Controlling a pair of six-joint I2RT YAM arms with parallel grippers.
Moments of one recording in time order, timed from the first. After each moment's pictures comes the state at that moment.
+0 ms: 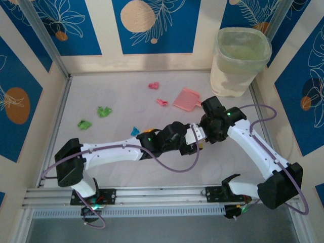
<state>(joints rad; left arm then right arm) -1.21 1.61 1.23 -0.11 -0.09 0.17 0.44 1.22 1.12 -1.17 -0.03 1.47</state>
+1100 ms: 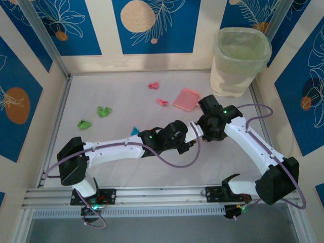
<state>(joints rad) -1.18 1.64 1.24 -0.20 -0.12 0.12 0.45 1.26 1.13 -1.12 -0.04 1.51</state>
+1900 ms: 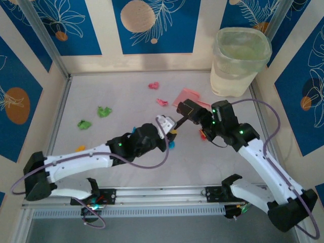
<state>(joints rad) -1.15 1.21 0.94 -0.10 -0.31 -0.12 0.45 0.92 0.96 -0.74 -0.10 1.16</state>
